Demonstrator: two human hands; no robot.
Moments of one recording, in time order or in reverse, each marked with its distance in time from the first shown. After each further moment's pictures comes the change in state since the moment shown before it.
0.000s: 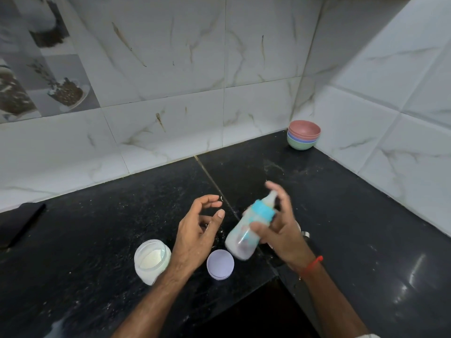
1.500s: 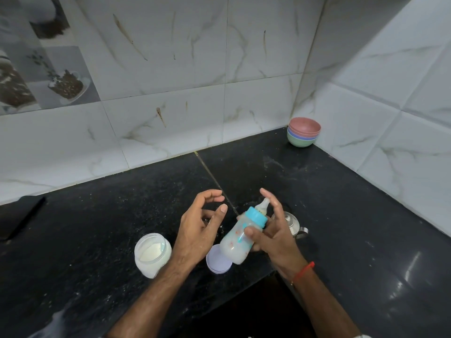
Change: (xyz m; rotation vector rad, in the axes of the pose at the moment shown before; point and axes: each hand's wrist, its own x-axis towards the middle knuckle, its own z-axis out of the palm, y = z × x) left_hand -0.002 0.000 0.002 -0.006 -0.009 0.012; right_hand -0.016 0.021 0.011 0.037 0.080 0.097
